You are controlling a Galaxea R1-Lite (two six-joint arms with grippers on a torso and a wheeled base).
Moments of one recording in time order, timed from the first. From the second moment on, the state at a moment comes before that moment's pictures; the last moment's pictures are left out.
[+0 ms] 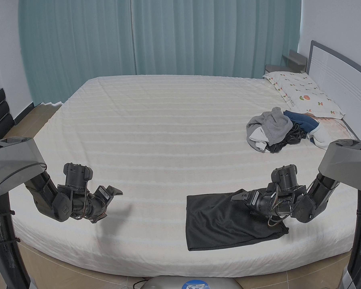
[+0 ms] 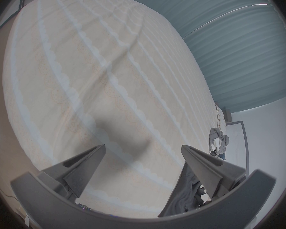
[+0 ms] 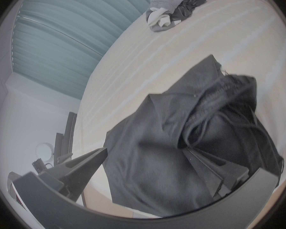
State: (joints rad) left arm -0.14 2.18 -0.71 -0.67 -0.17 -1.01; right arm 0.31 2.27 -0.75 -0.80 0.24 0.80
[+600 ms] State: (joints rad) left arm -0.14 2.18 -0.71 -0.67 -0.17 -1.00; right arm 0.11 2.37 -0.97 -0.80 0.11 0.78
